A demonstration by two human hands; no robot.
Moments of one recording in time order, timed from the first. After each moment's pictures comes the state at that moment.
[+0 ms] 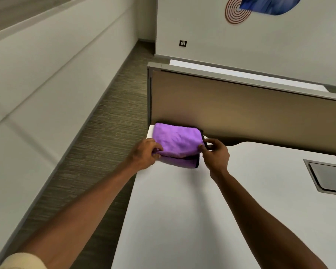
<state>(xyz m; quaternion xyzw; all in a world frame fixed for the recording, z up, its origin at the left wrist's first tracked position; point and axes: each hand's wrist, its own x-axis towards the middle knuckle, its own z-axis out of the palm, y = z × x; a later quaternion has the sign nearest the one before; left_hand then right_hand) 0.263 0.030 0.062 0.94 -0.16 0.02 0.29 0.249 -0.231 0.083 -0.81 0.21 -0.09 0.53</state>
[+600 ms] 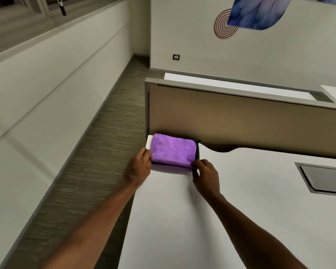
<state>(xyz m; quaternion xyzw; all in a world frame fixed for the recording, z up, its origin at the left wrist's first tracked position) 0.237 0.036 0.046 0.95 -0.10 0.13 0.28 0.206 -0.225 0.048 -0.96 -0.02 -0.14 0.25</state>
